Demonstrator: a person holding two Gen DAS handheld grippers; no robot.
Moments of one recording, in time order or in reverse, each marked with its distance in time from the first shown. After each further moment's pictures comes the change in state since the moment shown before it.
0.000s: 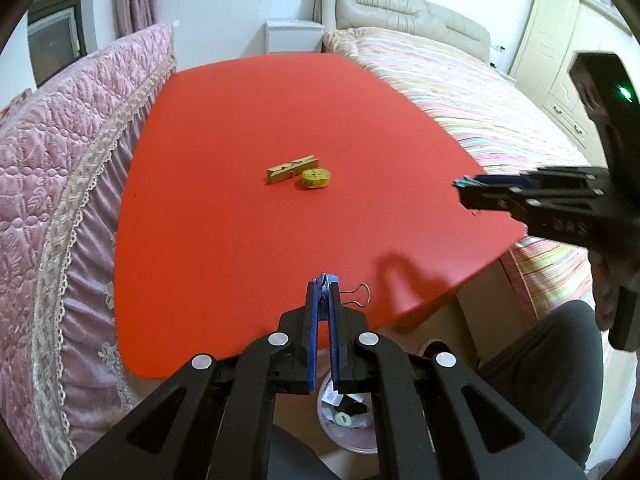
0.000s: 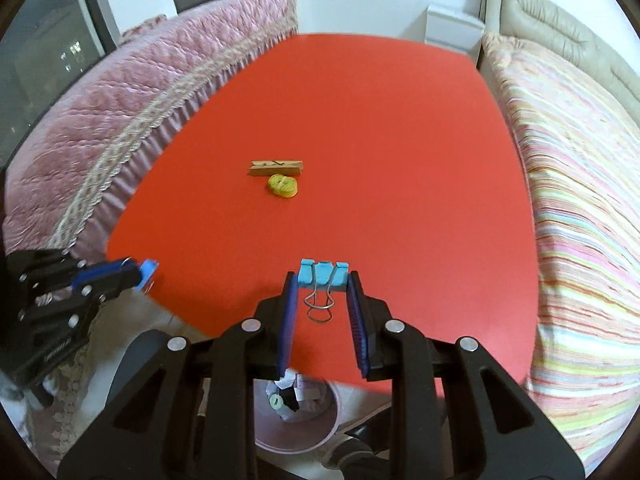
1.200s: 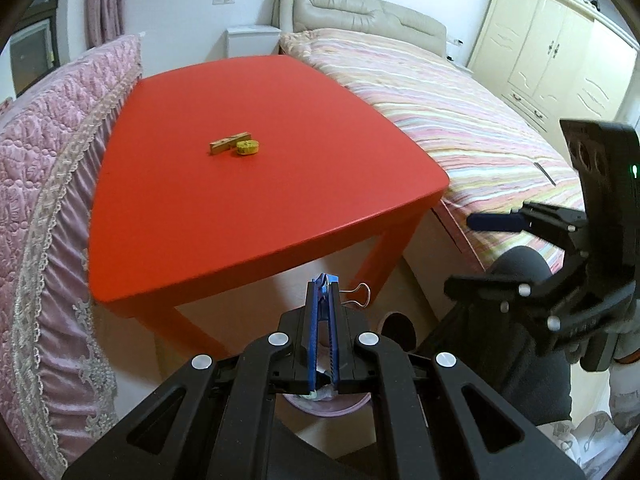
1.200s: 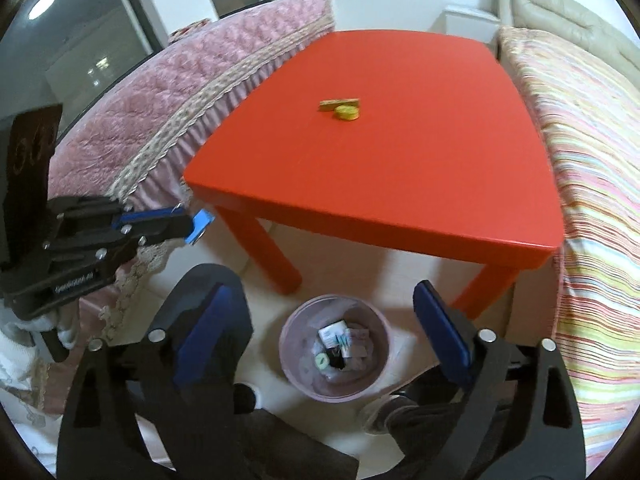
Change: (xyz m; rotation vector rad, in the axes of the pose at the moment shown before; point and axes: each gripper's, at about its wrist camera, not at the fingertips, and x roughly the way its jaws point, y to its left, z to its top) left arm -0.045 -0.051 -0.060 0.071 -0.003 -0.119; right arm -0.052 0.028 -0.113 0.027 -0.021 0.104
